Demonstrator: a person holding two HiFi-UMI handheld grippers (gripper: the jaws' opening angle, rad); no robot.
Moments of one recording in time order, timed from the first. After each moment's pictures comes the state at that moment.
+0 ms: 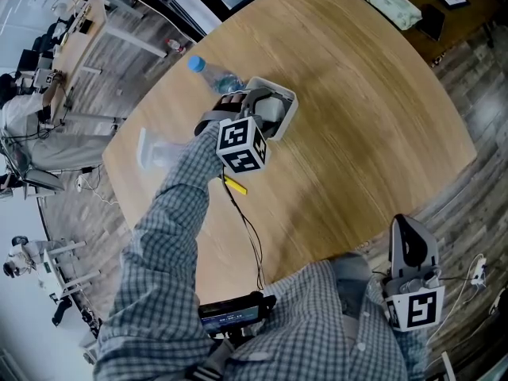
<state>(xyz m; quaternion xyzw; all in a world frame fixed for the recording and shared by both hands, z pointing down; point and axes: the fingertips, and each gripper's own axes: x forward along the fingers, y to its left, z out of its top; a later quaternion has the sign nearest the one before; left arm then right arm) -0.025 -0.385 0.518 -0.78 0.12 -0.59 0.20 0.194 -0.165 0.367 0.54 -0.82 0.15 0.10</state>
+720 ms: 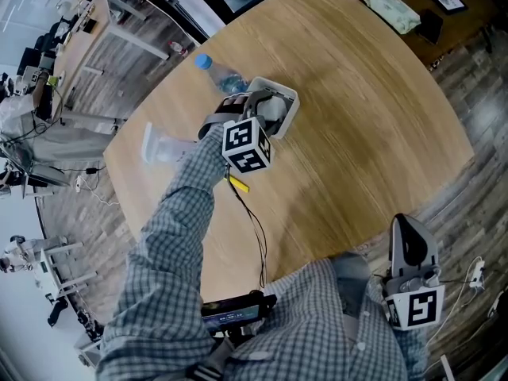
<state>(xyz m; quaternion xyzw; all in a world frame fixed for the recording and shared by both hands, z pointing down) -0.030 -0.385 0.513 -0.77 0.16 -0.58 0.20 0.191 -0.158 0.359 0.54 -0.82 0.14 0.10</state>
